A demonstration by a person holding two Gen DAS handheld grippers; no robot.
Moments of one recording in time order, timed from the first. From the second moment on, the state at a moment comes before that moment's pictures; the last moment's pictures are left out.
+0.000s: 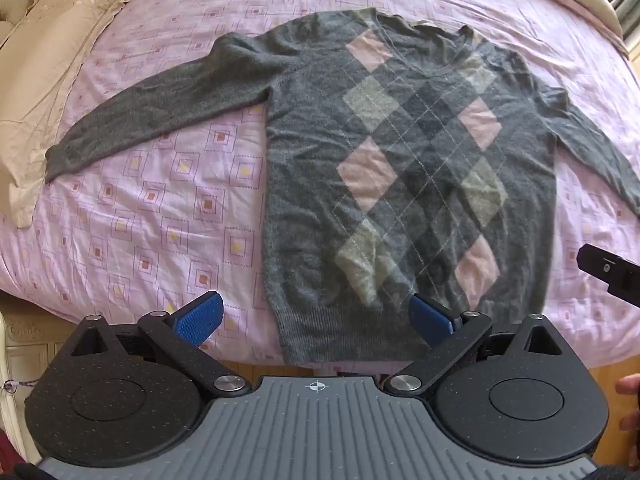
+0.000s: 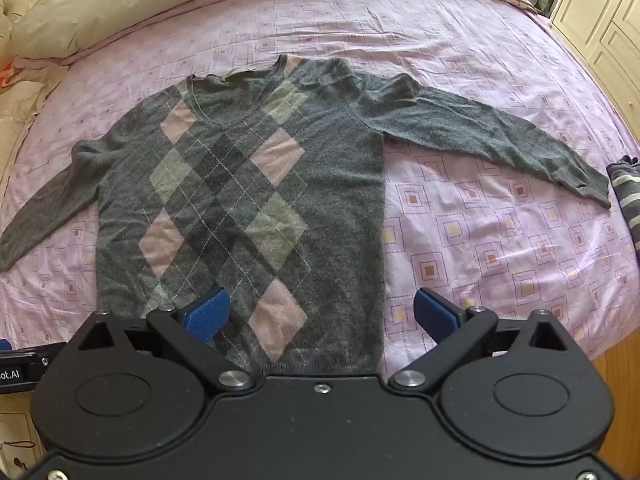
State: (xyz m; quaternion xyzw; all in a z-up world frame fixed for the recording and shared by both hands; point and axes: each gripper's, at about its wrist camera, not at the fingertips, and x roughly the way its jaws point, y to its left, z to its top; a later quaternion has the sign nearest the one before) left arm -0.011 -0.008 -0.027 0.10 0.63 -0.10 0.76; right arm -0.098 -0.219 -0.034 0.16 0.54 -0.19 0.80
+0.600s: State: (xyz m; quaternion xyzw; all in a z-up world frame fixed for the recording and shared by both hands) left arm -0.006 0.000 -0.034 0.09 0.64 -0.08 0.76; right arm -0.101 -0.215 -0.040 0.16 0.55 -0.19 0.80
